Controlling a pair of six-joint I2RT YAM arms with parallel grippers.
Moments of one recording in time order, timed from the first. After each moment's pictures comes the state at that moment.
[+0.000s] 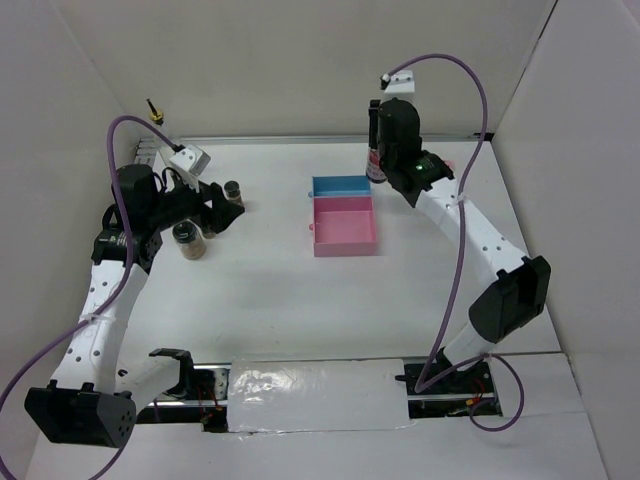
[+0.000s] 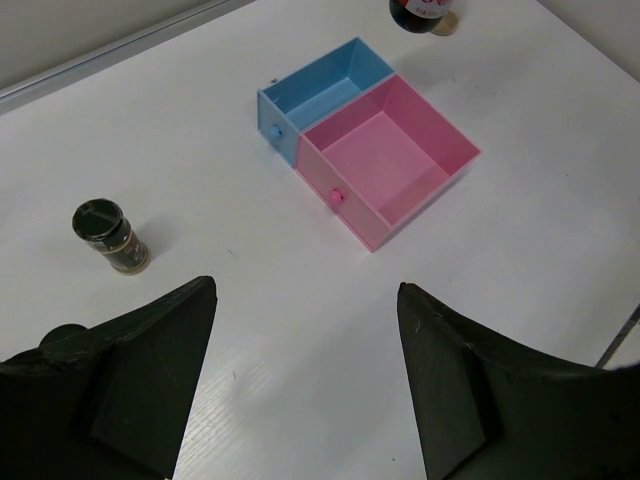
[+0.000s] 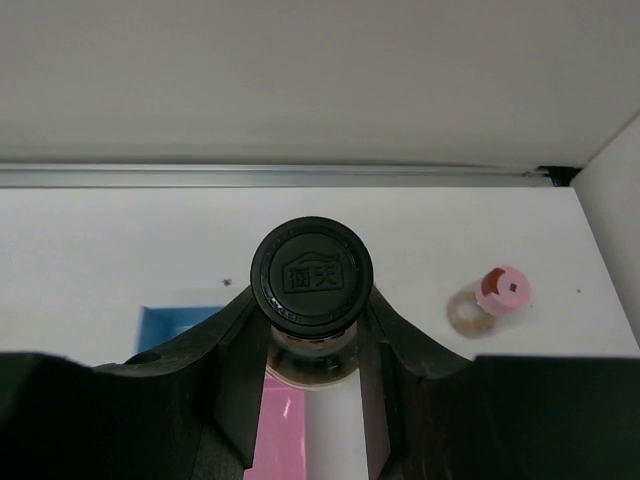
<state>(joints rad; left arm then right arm) -0.04 1.03 1.11 -0.43 0.64 0.07 0.46 1.59 1.61 -0.23 0.55 0.04</state>
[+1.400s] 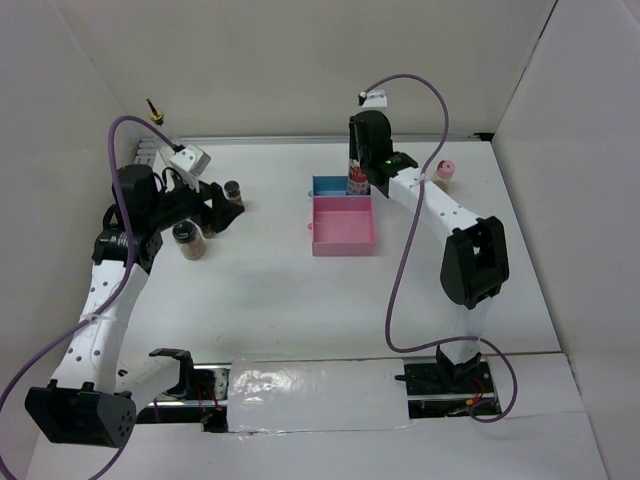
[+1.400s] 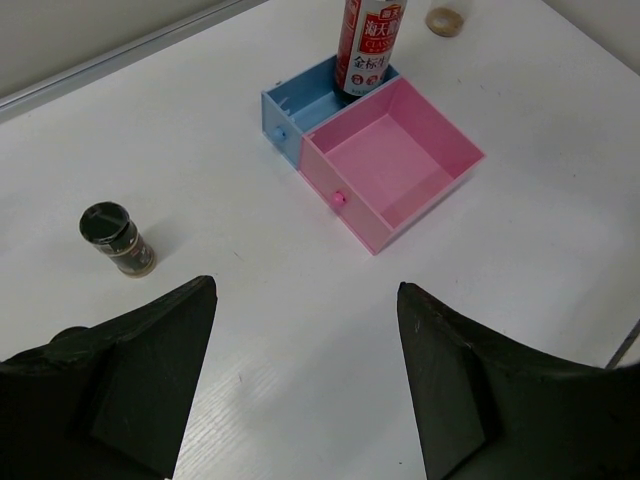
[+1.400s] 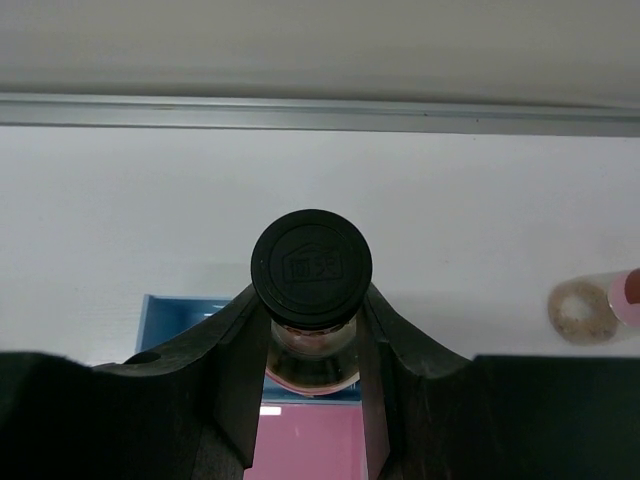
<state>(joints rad) -0.04 1.03 1.11 -0.41 0.64 0.08 0.45 1.87 1.65 -0.12 0.43 0.13</state>
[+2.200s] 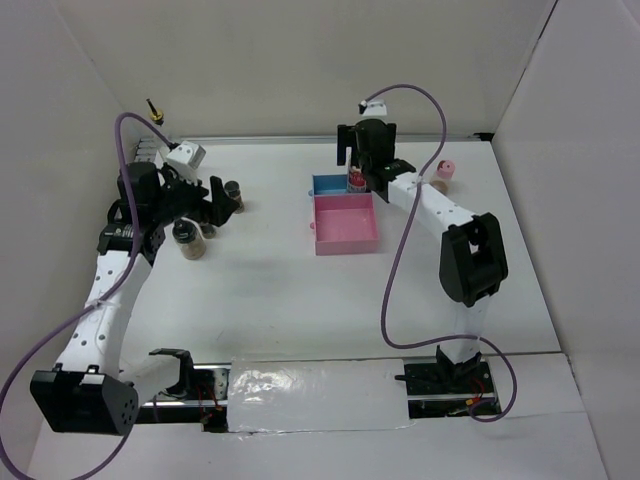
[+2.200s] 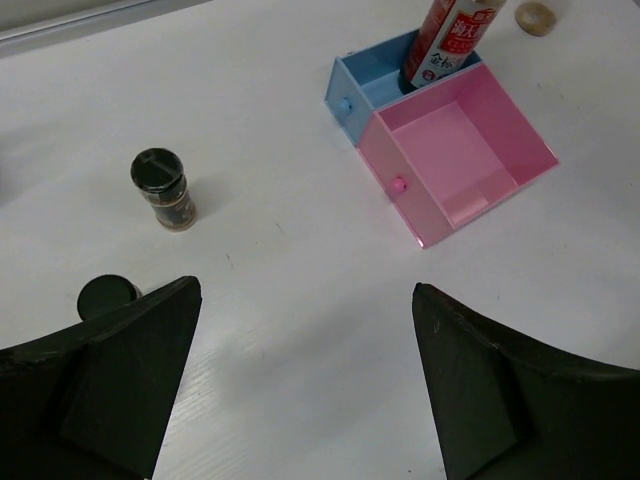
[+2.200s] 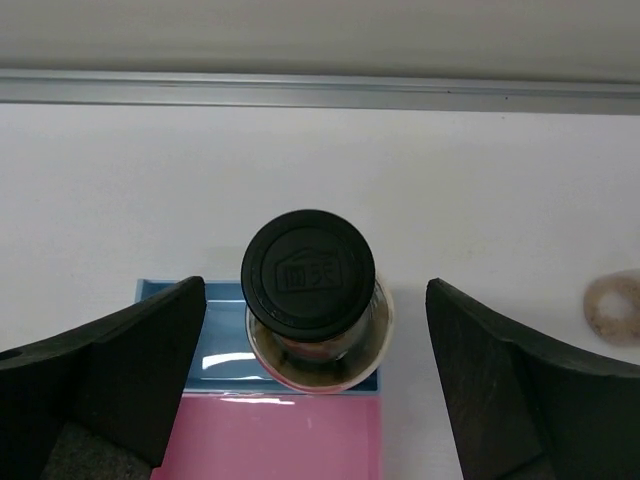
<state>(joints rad) -0.02 1.08 1.09 -0.41 0.50 0.03 0.42 1.89 1.56 -0.04 0.38 0.15</state>
